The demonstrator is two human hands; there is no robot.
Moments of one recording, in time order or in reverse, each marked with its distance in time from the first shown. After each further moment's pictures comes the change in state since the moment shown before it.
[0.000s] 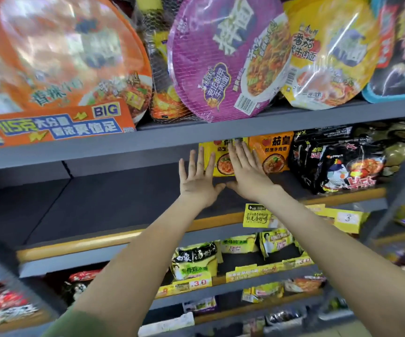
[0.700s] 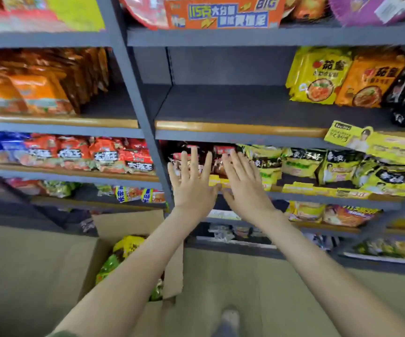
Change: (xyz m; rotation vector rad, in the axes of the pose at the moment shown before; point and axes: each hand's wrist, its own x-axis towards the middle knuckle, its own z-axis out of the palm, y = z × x) left_hand -0.332 -0.128 0.042 0.013 0.068 -0.278; right_hand -0.222 -0.256 0.031 0.220 -0.027 -0.304
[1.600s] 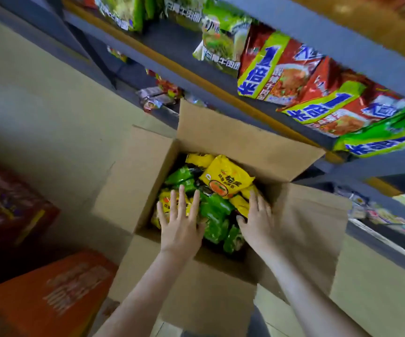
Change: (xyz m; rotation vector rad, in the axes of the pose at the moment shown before) left_hand -0.217 -0.398 0.477 -0.182 -0.574 -0.478; right_hand 0.046 -0.262 0.597 0.140 -0.847 0.278
